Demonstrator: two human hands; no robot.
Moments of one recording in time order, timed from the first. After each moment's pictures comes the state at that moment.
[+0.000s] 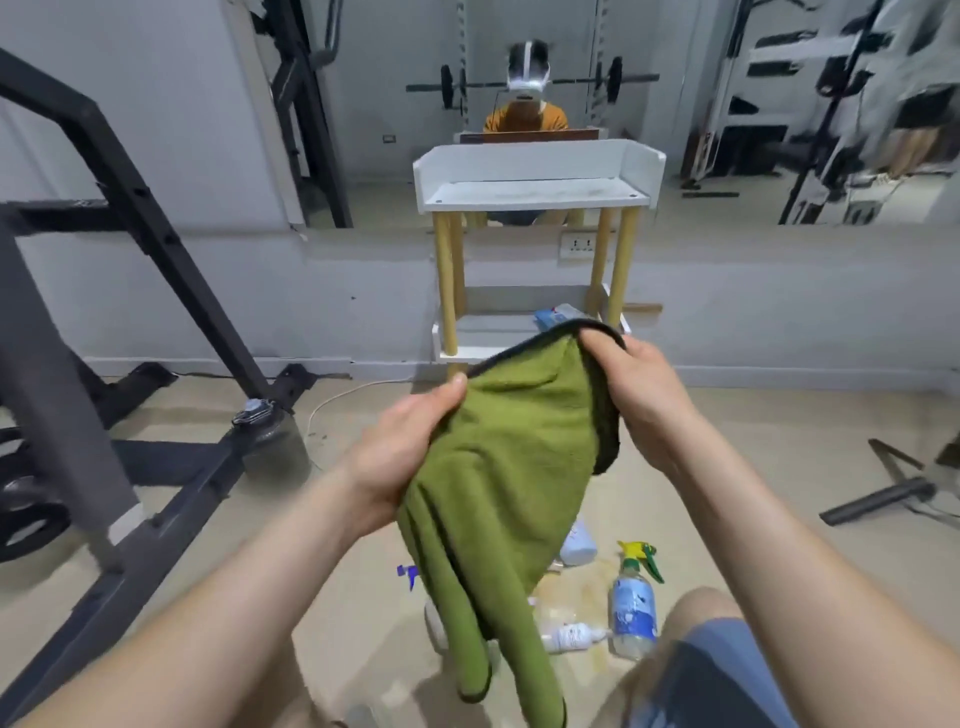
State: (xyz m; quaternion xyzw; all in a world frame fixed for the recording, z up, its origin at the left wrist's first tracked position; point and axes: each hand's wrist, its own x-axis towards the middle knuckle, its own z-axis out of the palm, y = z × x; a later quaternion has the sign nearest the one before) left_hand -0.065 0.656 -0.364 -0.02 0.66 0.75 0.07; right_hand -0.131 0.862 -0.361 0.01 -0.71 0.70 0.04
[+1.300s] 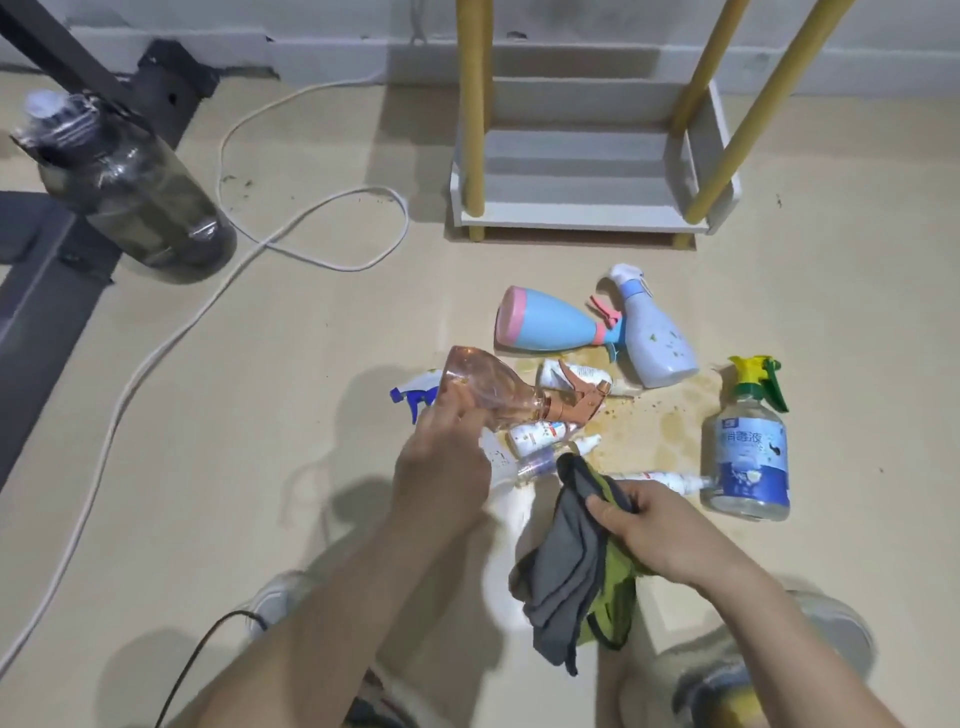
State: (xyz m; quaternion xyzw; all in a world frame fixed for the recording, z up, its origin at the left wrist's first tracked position) left_hand -0.177 0.605 -0.799 0.01 0.98 0.18 0.03; right_hand -0.153 0.827 -0.761 -0.11 -0.83 0.41 -0.37
